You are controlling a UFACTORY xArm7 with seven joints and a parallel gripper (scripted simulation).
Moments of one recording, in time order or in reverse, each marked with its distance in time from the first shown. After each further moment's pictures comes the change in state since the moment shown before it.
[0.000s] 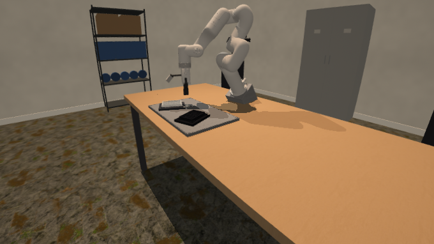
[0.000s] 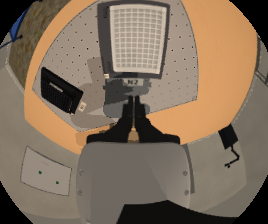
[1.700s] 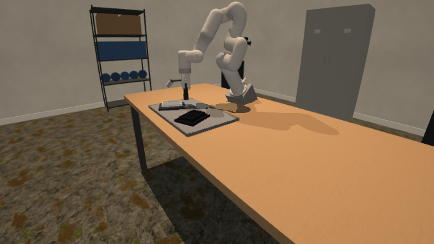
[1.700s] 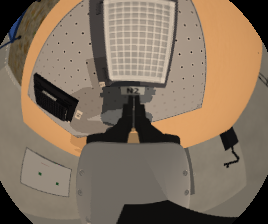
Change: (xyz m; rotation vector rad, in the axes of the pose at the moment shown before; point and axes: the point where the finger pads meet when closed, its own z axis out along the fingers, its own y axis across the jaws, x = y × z) arm 0.001 0.000 0.033 0.001 0.001 0.000
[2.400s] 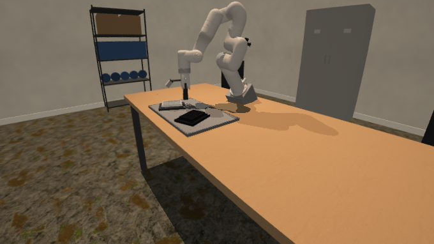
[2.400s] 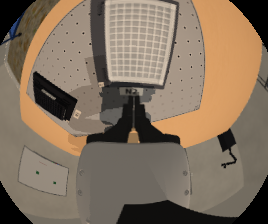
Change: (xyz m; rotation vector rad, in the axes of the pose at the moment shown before) arm 0.003 0.002 -0.001 -0.002 -0.001 -0.028
